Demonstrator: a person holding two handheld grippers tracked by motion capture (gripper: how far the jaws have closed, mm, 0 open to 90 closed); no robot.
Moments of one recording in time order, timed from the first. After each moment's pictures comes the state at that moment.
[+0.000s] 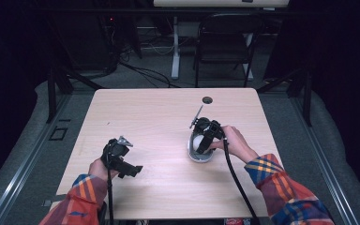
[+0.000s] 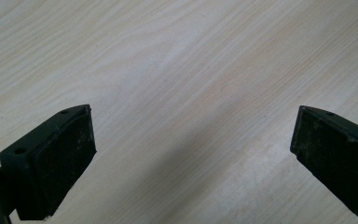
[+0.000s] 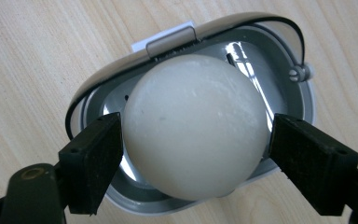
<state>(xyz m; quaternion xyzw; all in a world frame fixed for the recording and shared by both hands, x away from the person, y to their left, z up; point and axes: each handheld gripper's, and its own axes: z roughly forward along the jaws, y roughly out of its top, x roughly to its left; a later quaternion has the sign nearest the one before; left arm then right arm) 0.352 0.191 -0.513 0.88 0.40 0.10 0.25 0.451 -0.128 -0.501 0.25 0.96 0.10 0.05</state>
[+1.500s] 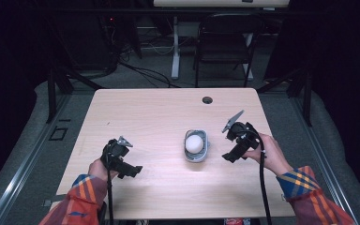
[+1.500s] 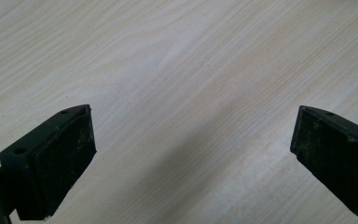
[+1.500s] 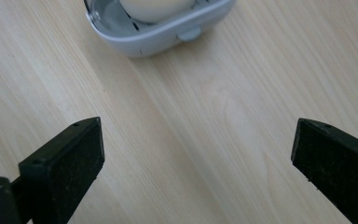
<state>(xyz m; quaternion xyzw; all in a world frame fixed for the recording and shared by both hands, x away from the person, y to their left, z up) 0.351 0.191 -0.513 0.88 0.40 0.10 0.24 0.384 -0.221 -0.458 0.28 0.94 0.16 0.11</state>
